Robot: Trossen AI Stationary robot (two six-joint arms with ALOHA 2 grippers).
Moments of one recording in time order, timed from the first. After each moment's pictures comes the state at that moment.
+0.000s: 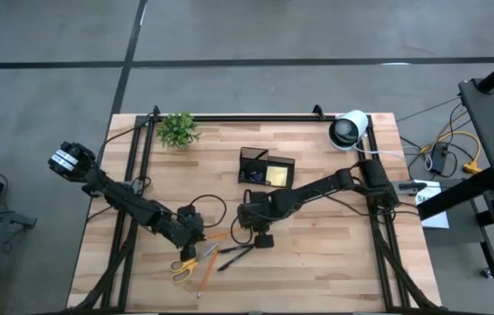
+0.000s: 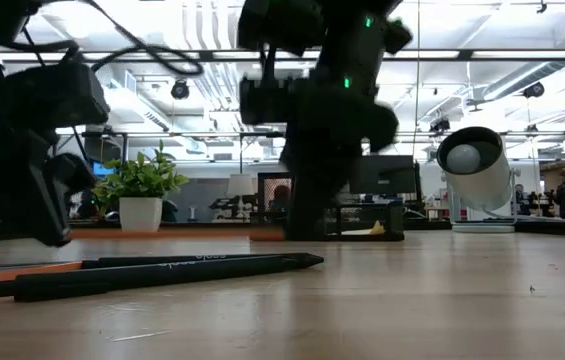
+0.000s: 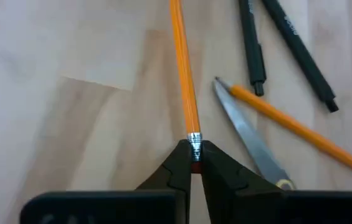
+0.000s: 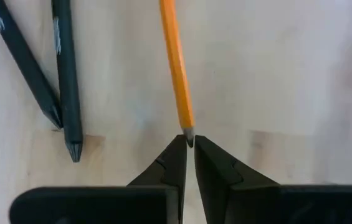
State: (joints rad) left arm -0.54 1.37 0.48 0.00 -0.22 -0.70; right arm 0.18 2.09 1.48 -0.60 0.02 0.12
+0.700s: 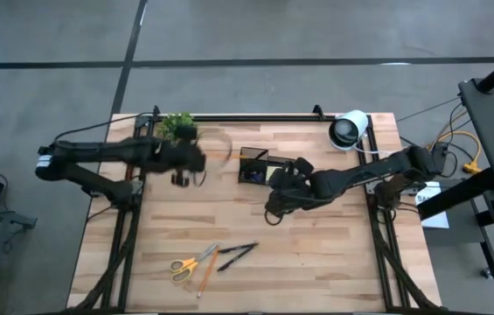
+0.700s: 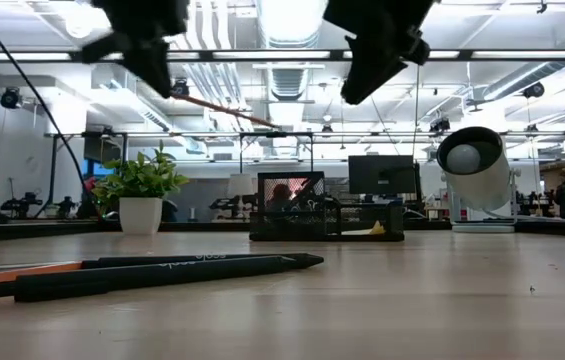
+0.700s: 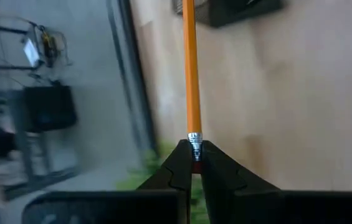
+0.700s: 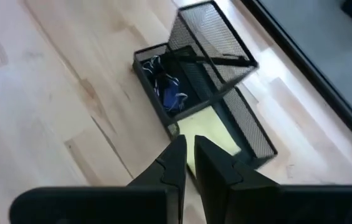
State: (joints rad) left arm 0.06 1.22 1.20 -1.04 -0.56 0.50; right arm 0.22 1.66 1.38 -0.92 0.63 0.70
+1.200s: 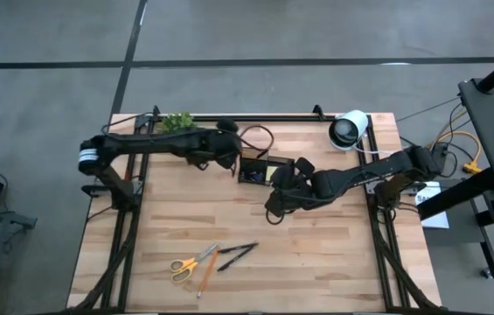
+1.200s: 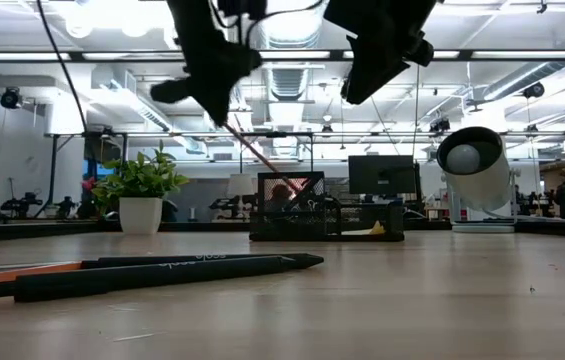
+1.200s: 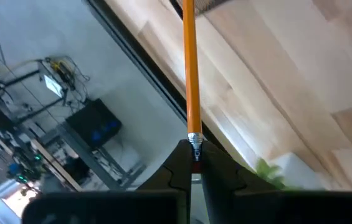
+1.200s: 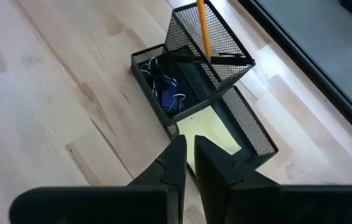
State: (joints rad) left arm 0.18 1.62 1.45 -0.97 -0.66 1.03; right arm 0.22 1.66 1.37 -0.91 0.64 0.73
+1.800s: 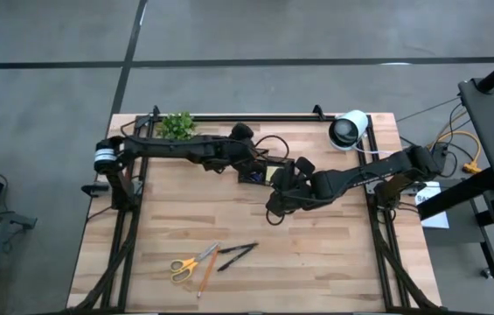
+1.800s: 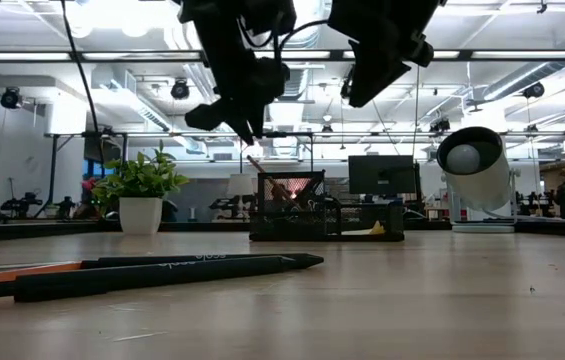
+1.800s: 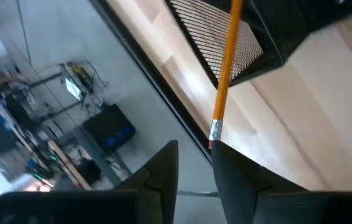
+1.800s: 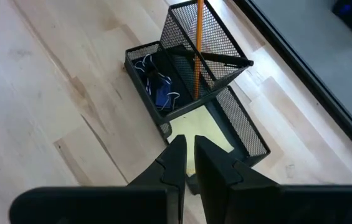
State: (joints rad) left arm 0.15 1.75 1.46 -0.76 -0.69 1.03; right arm 0.22 1.66 1.36 -0.91 0.66 0.70
